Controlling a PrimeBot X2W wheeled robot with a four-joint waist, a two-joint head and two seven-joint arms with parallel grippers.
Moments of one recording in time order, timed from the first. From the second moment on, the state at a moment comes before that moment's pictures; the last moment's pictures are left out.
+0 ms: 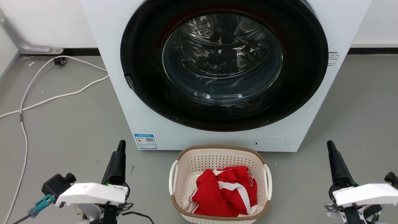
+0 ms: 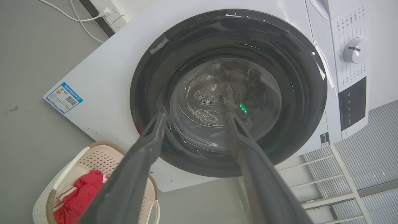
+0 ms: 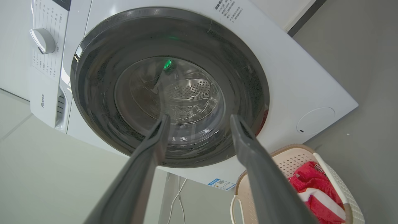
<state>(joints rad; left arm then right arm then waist) -0.08 0.05 0.01 0.18 -1.12 -0.12 -0.03 -0.04 -0.06 -0.07 0.17 1.05 0.13 -0.02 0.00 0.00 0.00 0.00</state>
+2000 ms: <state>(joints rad) -0.07 0.10 -0.10 0.16 -0.31 -0.05 -0.19 0.07 -0.05 -0.06 -0.07 0.15 0.13 -0.01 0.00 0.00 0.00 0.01</state>
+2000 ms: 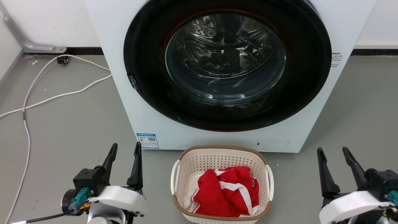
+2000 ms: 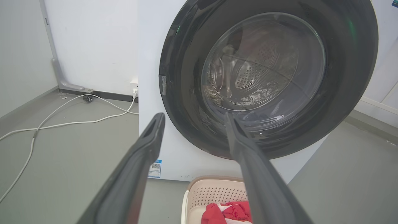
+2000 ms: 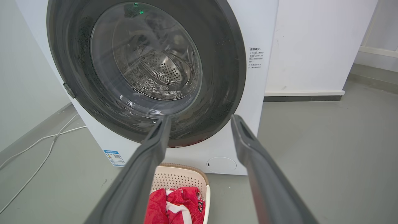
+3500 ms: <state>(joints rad) -0.09 0.11 -0.12 0.16 -0.09 -0.03 -0.26 0.10 -0.05 -0.08 -0.10 -0.07 0.13 -0.03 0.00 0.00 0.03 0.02</state>
